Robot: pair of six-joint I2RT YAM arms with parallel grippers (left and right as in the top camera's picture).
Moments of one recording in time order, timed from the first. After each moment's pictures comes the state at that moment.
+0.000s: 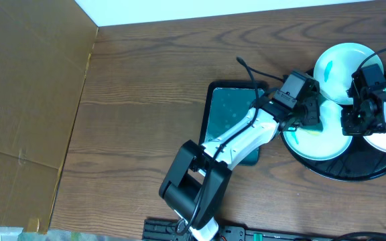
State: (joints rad) left arm -0.61 1.81 1.17 -0.37 0.20 -0.67; right arm 0.31 1.83 1.11 -0.70 -0.13 0.28
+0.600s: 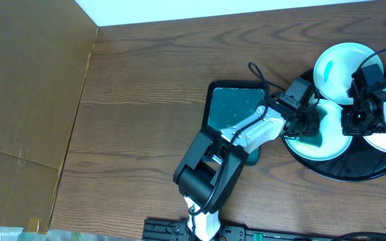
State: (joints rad) left arm -0.61 1.94 1.17 -0.41 0.29 -0.60; right arm 0.31 1.84 1.11 -0.70 -0.13 0.28
